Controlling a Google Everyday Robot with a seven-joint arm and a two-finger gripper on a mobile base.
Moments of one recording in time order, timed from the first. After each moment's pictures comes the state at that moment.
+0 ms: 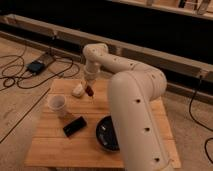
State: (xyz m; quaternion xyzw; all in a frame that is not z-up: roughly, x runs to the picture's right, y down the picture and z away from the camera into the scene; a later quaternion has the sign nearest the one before) arm -0.093 -0.004 0.896 -0.38 0.07 0.49 0.78
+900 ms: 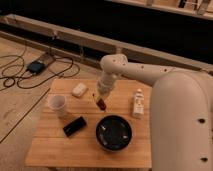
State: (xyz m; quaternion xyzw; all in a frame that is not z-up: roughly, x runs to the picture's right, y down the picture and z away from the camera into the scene) arm -0.018 0.076 0.826 -0.39 0.07 0.52 0.76
